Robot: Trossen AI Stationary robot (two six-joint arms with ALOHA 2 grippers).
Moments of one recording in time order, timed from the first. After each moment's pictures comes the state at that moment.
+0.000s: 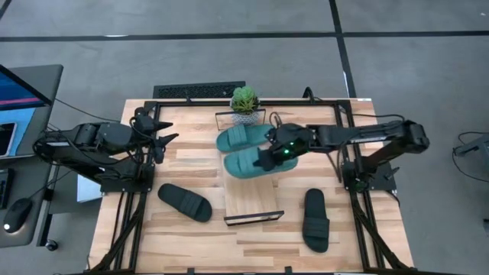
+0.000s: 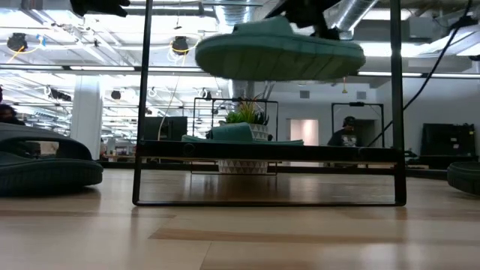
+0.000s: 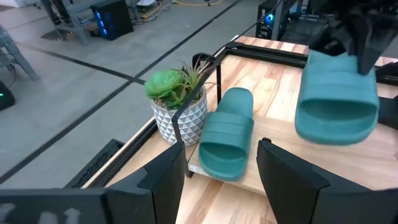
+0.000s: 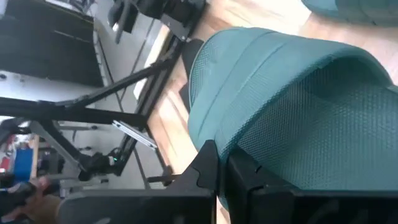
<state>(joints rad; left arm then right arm) -0.12 0.61 0.97 -0.80 -0.60 -0.23 0.00 1.42 1.16 -0.34 -0.18 1.01</state>
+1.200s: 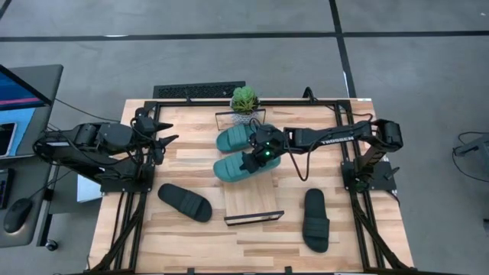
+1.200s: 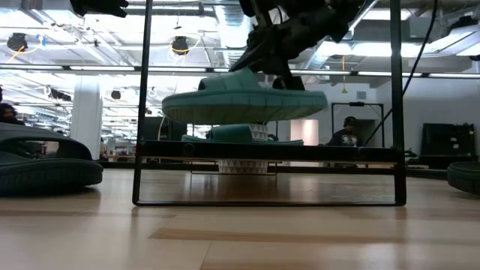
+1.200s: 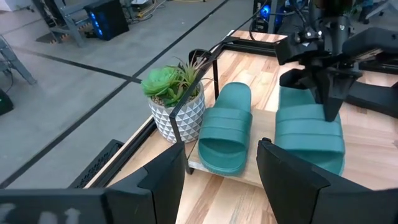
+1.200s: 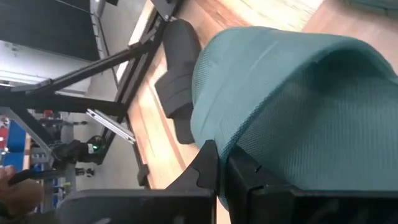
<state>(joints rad) -0.12 0.61 0.97 -0.82 -0.58 -0.20 -0.08 1.68 1.15 -0.12 -0.34 0.90</state>
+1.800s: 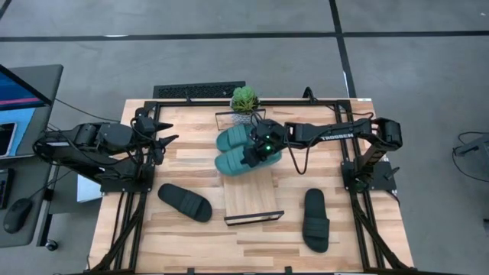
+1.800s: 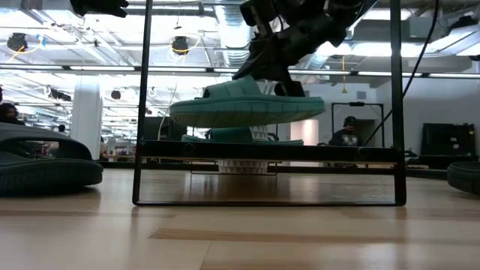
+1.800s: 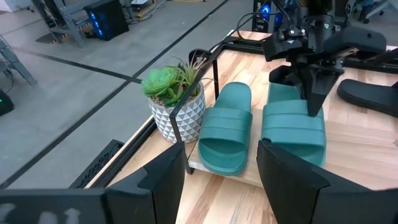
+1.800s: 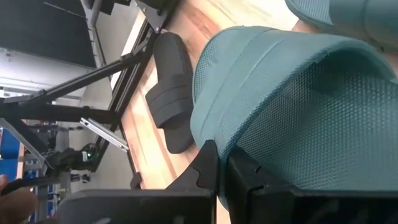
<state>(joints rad) -0.12 0.61 0.97 -0.82 -0.58 -0.20 -0.14 1.68 1.15 -0.14 -0.36 0.86</state>
